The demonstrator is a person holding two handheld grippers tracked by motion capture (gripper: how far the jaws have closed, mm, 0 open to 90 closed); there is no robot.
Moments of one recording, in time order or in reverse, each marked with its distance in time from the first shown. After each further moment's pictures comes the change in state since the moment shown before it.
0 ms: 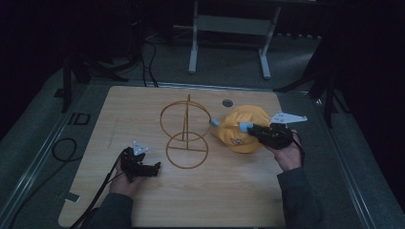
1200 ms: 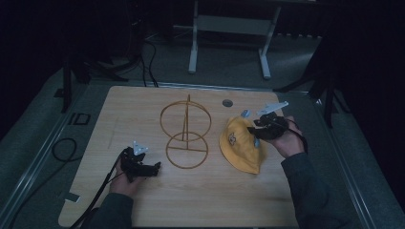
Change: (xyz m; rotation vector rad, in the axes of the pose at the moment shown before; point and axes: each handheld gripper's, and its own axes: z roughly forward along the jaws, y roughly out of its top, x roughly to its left) left arm 0.000 0.000 0.000 0.001 0.000 0.000; right arm -0.008 0.032 0.024 0.314 -0.110 -0.191
